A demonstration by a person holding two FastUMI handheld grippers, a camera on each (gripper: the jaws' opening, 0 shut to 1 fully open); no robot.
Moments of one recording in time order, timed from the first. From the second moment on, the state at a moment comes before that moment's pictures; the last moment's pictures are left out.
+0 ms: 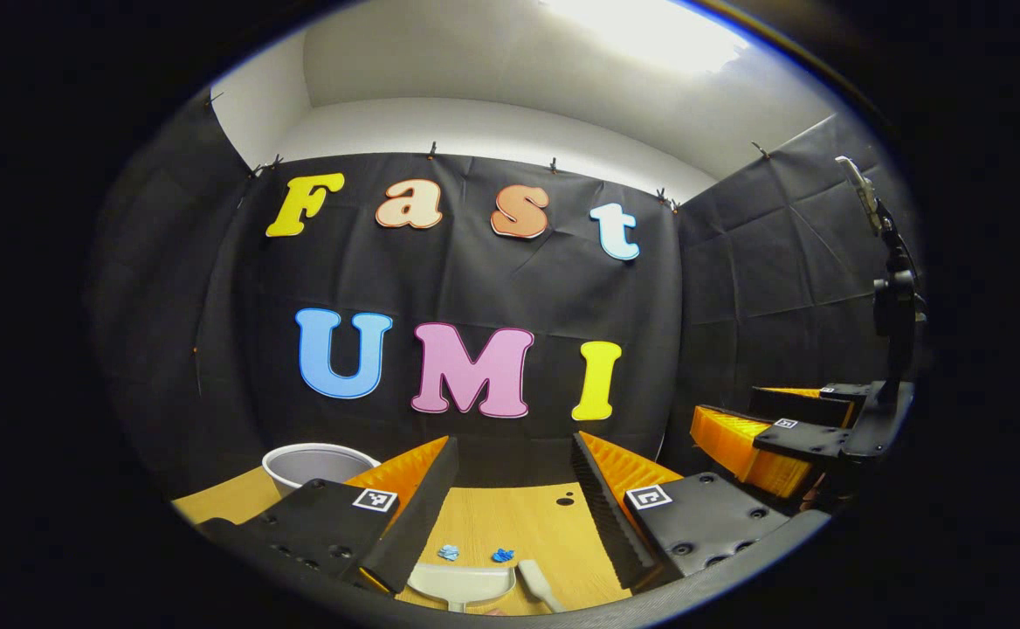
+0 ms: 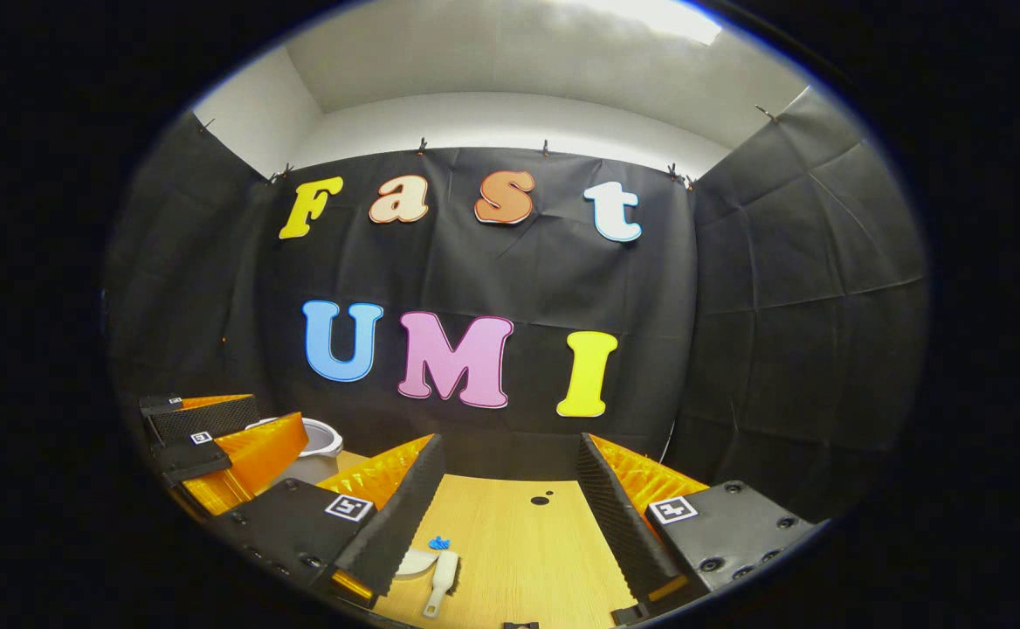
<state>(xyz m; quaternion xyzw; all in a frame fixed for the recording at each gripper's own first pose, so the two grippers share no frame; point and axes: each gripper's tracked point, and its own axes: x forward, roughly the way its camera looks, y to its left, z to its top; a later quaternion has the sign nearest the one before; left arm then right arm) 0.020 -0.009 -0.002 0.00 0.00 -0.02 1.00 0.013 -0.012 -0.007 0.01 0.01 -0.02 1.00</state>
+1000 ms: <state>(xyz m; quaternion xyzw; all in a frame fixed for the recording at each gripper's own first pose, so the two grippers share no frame) 0.016 0.010 -0.023 -0.01 0.04 -0.02 1.00 0.017 0.019 -0.021 0.00 0.03 0.00 1.00</state>
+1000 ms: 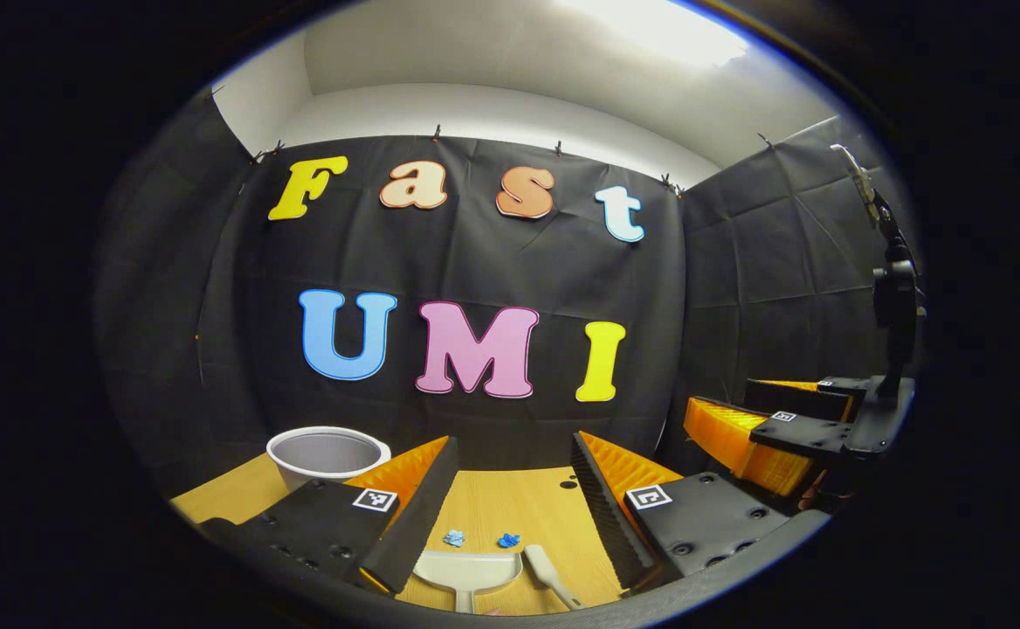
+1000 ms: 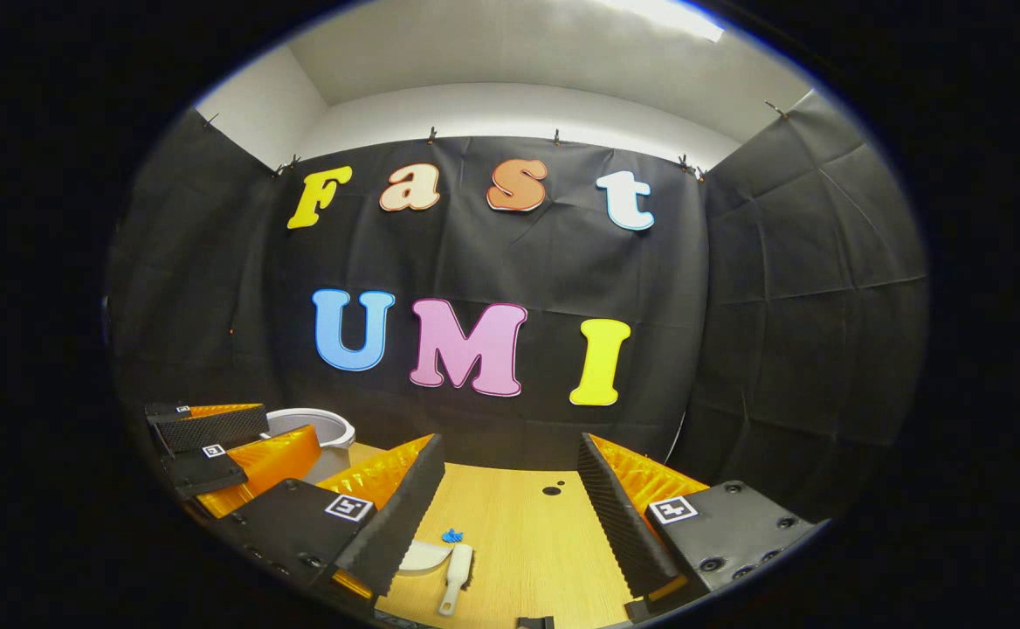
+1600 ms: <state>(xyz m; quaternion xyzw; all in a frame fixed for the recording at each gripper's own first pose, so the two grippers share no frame) 0.029 0.036 -0.069 -0.02 0.10 0.00 1.00 0.044 0.049 -0.062 0.01 0.08 0.01 1.00</state>
